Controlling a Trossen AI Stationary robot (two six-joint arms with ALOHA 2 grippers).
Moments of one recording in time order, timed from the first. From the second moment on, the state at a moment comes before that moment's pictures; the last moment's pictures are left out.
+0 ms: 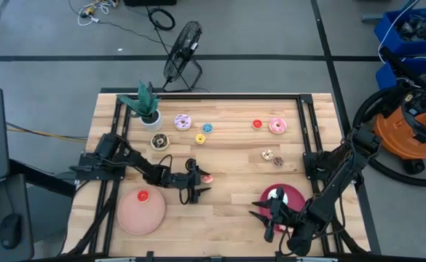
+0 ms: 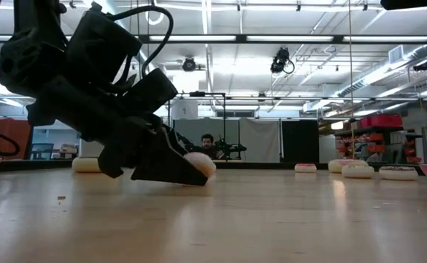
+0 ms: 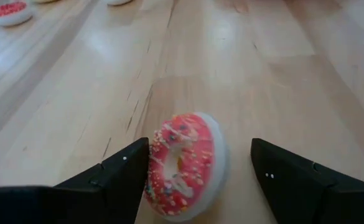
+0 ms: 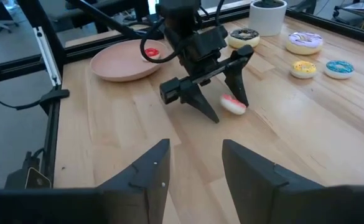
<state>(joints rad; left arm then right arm) -0.31 1.99 0.60 0.92 -0.38 -0.07 0.97 1.62 0.99 -0.32 1.08 1.03</state>
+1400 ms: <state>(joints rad) -1.09 1.62 0.95 -0.94 -0.78 -1.16 0.97 1.62 0.99 -0.31 1.10 1.03</state>
